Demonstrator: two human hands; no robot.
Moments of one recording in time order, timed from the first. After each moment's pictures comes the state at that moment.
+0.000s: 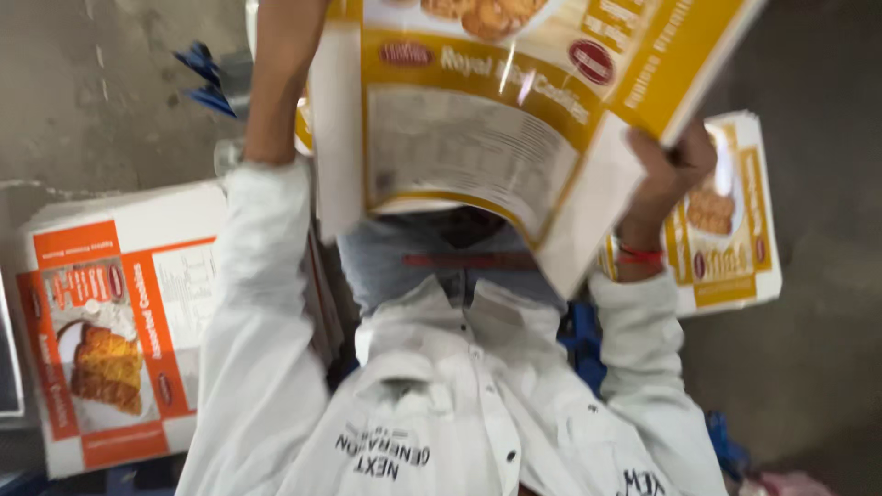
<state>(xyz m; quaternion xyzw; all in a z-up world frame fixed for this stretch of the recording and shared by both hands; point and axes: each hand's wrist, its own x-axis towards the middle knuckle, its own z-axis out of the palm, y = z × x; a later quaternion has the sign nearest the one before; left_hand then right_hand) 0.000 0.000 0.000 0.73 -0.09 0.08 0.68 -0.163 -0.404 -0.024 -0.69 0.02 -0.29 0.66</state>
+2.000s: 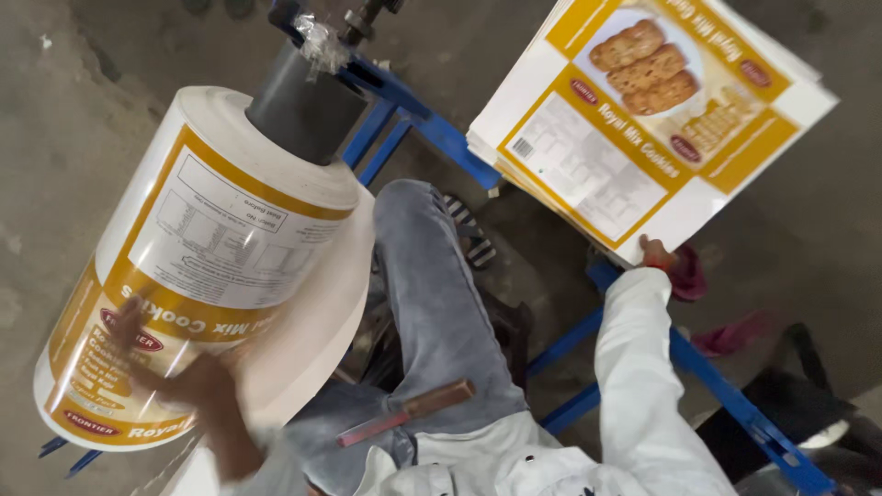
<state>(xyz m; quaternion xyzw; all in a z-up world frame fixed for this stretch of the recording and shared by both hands) -0.030 -0.173 -0.048 0.92 -0.24 0.17 0.27 -0.354 -0.608 -0.354 -0.30 0.76 -0.28 0.50</state>
